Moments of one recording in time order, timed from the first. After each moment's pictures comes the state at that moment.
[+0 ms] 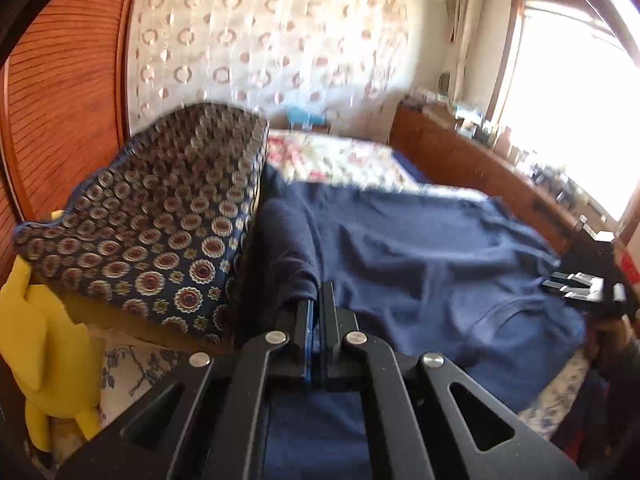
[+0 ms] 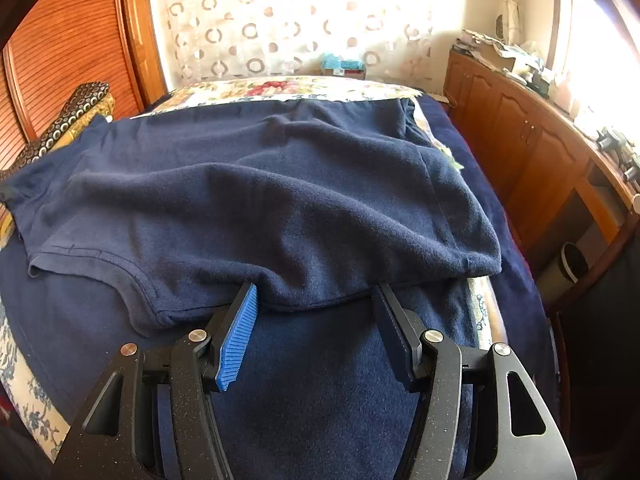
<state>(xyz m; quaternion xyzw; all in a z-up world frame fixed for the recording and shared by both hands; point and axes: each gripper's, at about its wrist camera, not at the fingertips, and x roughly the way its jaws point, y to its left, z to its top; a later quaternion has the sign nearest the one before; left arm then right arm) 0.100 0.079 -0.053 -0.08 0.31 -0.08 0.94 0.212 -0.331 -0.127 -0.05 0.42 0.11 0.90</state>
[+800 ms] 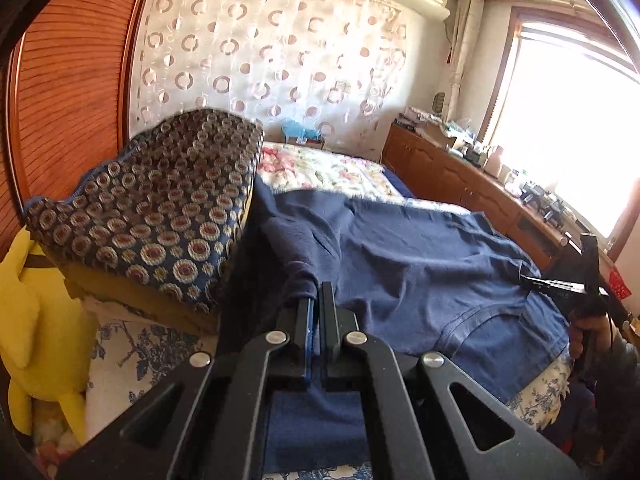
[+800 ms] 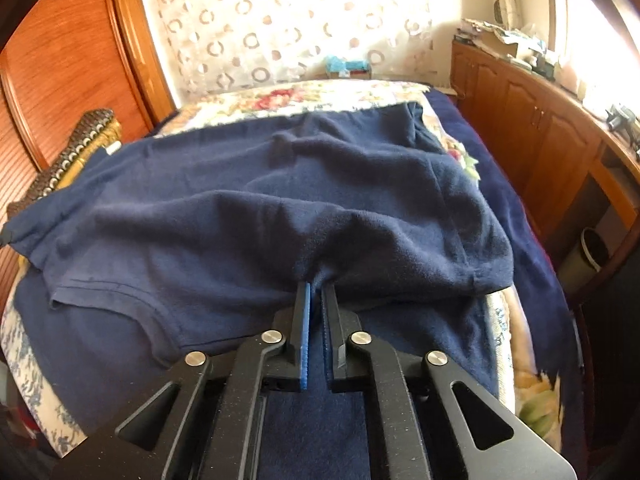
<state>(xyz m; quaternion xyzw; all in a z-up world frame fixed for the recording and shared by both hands) 0.073 0.075 -0.053 -0.11 0.28 -0.09 0.95 0.221 -0.336 -0.118 0.01 0.41 0.13 0.90</state>
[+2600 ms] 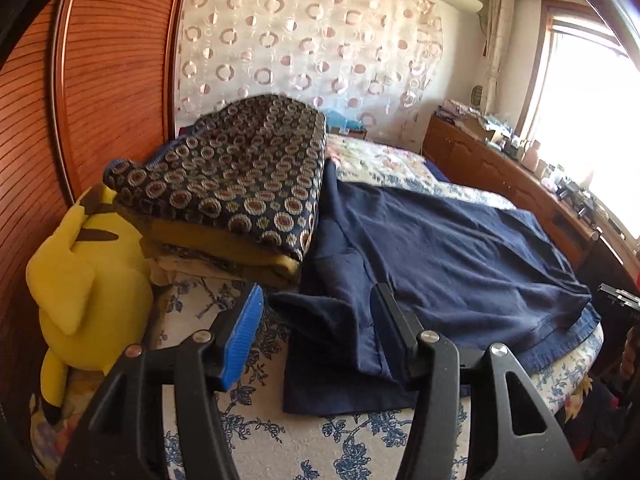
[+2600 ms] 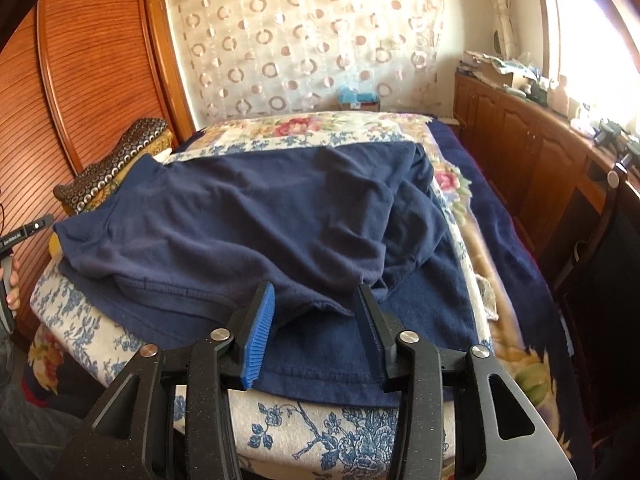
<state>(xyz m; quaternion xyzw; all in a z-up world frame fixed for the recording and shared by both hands) 0.044 0.109 -0.073 -0.09 0.32 -0.01 0.94 0.111 -0.338 -0.077 0.00 0.35 0.15 0.92</state>
